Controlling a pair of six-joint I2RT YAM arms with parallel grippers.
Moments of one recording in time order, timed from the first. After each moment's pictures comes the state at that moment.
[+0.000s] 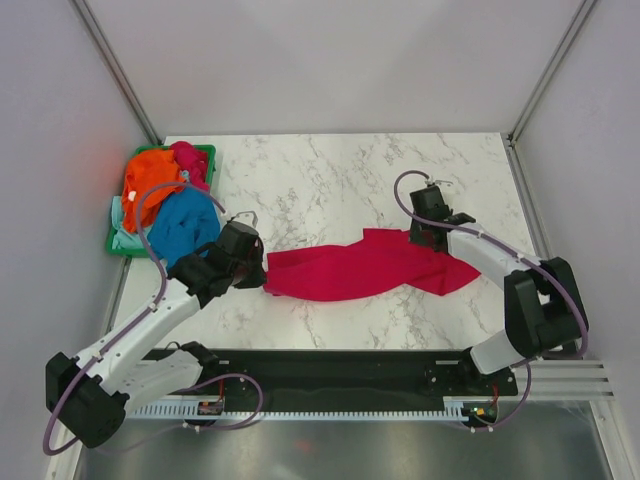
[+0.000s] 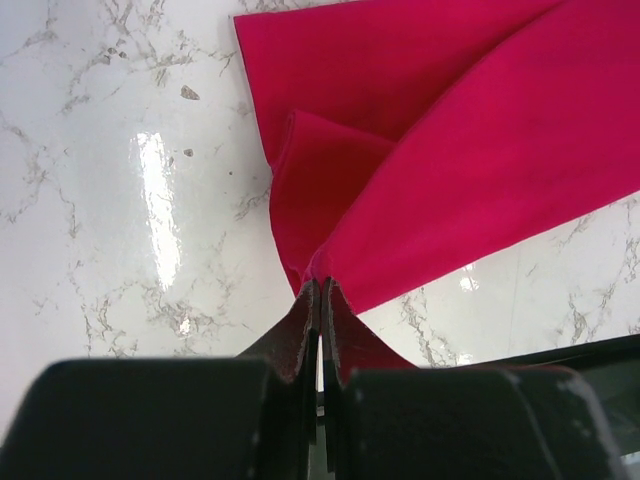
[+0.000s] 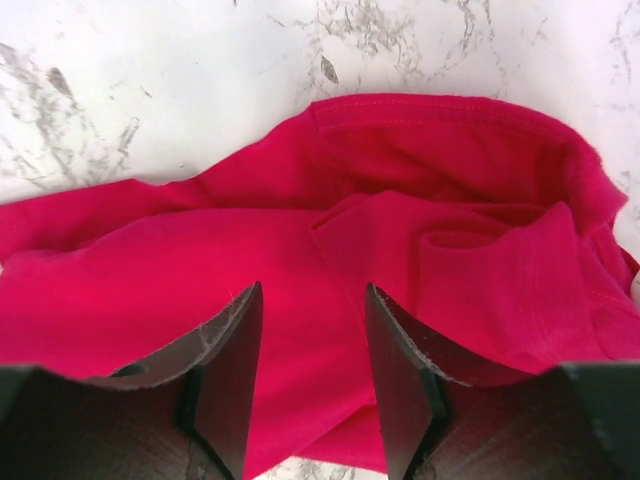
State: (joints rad) left arm -0.59 0.99 0.81 -0.73 -0.15 -0.59; right arm 0.33 1.50 0.93 -0.37 0.38 0.47
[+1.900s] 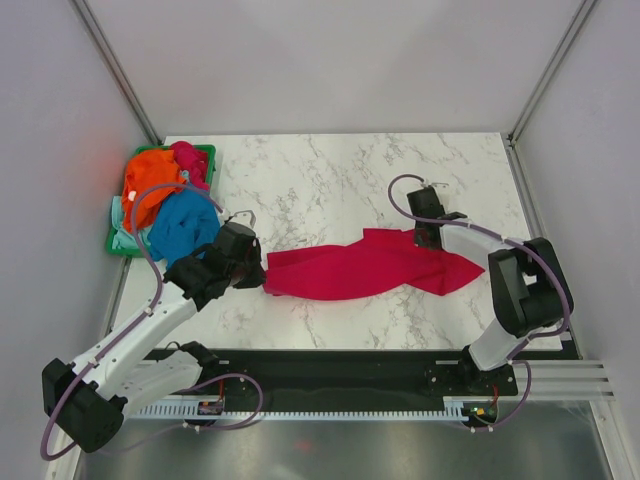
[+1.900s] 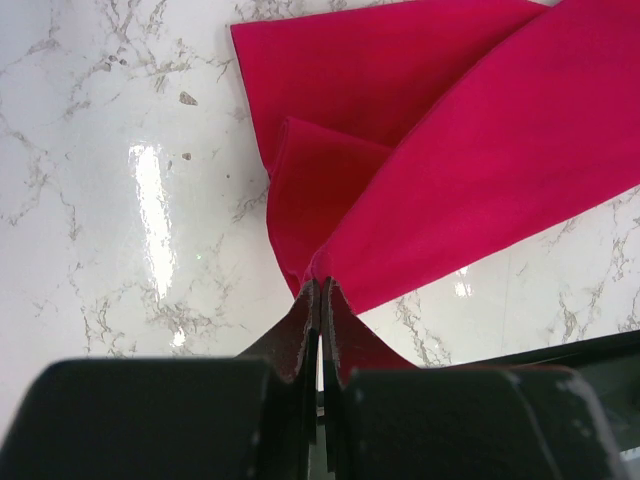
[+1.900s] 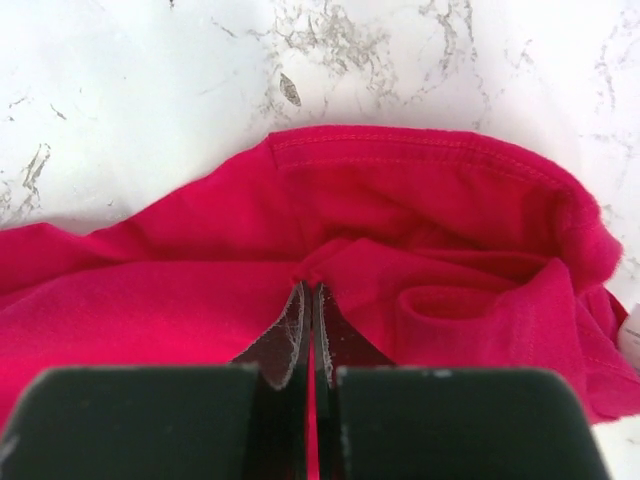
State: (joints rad) left arm -0.59 0.95 0.81 -0.73 -0.15 -0.59; right arm 0.31 1.65 0.94 -0.29 0.44 0.39
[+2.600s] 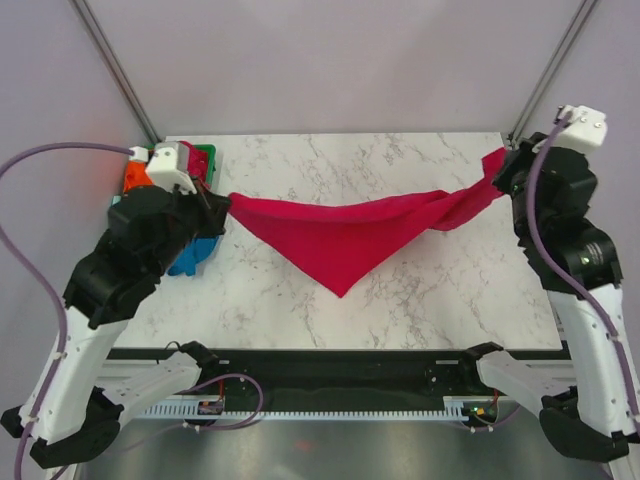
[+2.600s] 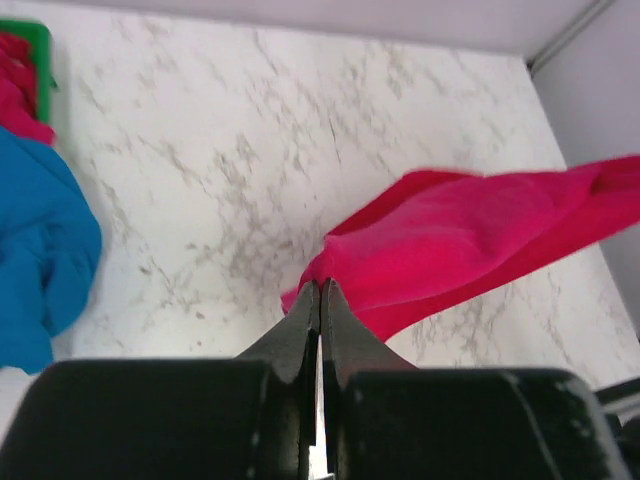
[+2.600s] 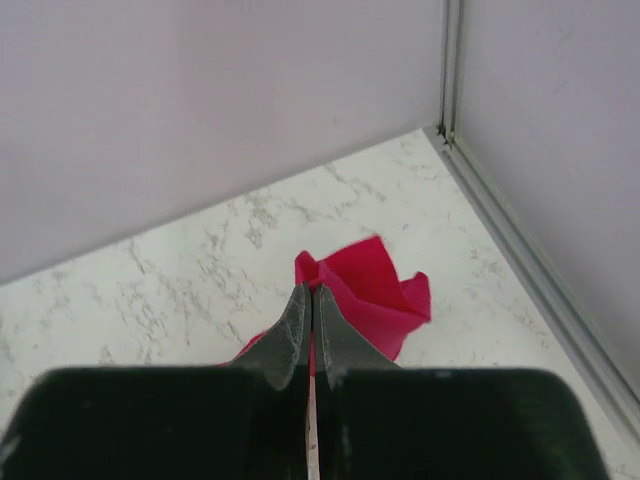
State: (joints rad) left arm -0.59 0.89 1.41 -0.86 -0.26 -0.43; right arm 0.29 1.03 1.52 -0.70 0.53 0.33
